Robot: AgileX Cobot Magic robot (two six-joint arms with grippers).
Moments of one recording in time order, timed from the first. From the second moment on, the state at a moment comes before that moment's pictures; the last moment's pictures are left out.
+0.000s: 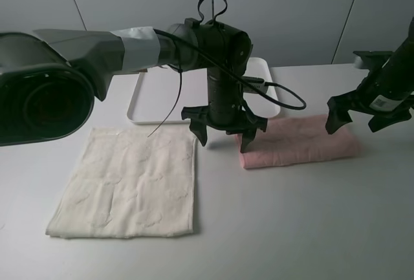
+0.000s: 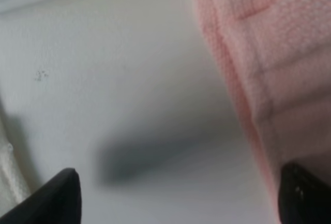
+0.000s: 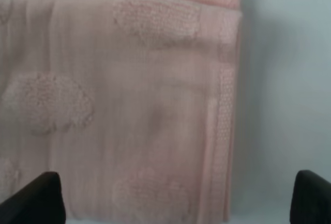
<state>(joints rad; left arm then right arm) -0.79 2.52 -2.10 0.02 1.21 -0.56 -0.04 1.84 -1.00 0.15 0.69 -0.20</state>
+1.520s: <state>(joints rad) -0.79 2.52 -2.11 0.04 1.21 -0.54 -0.04 2.05 -1.13 0.01 0.68 -0.13</state>
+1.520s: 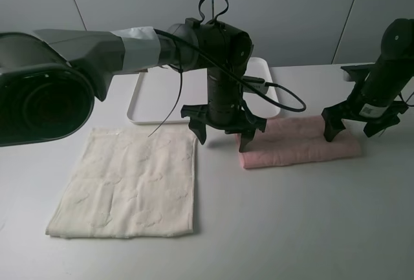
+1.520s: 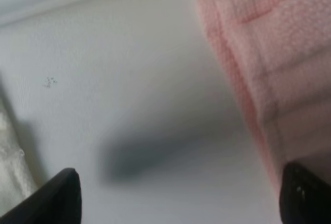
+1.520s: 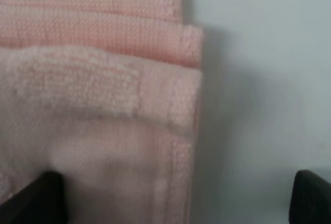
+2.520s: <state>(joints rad) -0.79 2.53 -2.11 0.05 1.22 -0.48 -0.04 2.05 -1.14 0.08 0.71 -0.15</state>
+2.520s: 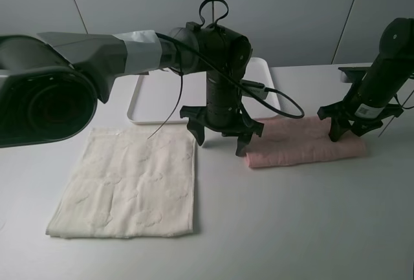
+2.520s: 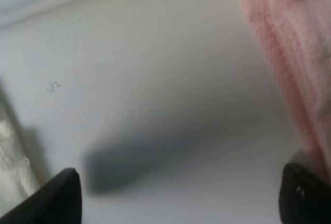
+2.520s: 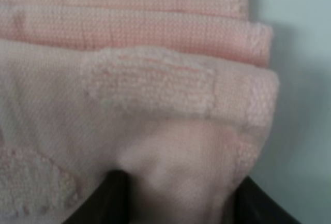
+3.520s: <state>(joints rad) -0.76 2.53 -2.14 -0.03 1.17 -0.48 -0.04 2.05 -1.14 0.11 0.71 -0.19</state>
